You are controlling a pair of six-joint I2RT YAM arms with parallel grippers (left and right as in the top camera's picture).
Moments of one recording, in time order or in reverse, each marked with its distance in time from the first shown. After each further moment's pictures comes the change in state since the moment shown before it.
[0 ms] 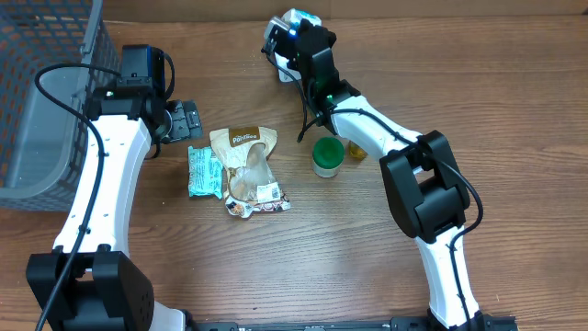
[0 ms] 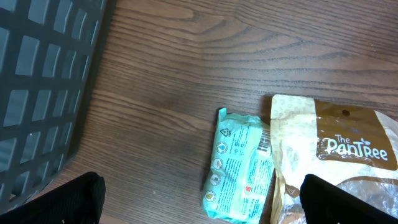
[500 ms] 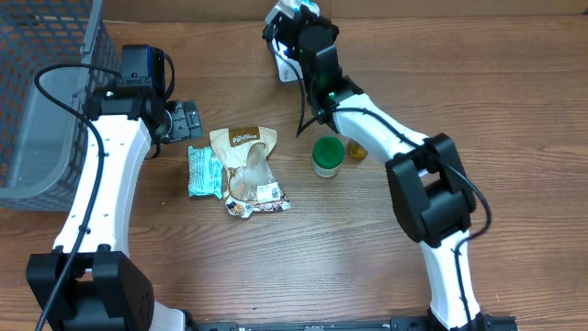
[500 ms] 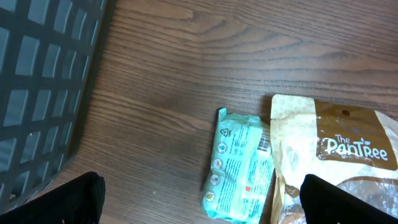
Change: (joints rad) left arm 0.000 0.000 0.000 0.000 0.000 0.000; right arm 0.000 -0.081 0.000 0.032 -0.011 0.177
